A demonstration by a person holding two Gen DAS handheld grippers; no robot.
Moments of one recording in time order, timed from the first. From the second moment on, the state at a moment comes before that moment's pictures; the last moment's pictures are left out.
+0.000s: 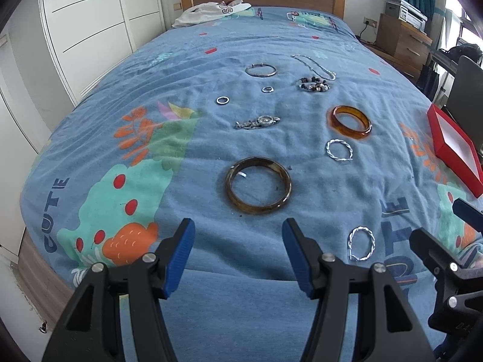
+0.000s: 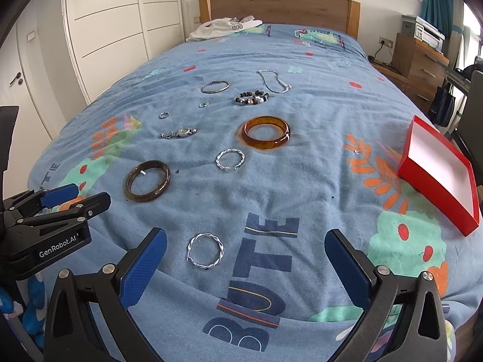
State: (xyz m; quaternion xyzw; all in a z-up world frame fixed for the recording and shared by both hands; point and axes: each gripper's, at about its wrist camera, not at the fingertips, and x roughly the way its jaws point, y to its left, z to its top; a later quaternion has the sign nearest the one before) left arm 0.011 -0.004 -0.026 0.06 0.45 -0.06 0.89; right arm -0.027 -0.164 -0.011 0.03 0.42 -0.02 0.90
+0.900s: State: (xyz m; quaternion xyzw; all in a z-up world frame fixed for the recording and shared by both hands) left arm 0.013 -0.002 -0.030 0.05 0.46 -0.07 0.88; right arm -0.025 -0.160 -0.012 0.04 0.43 0.02 0.90
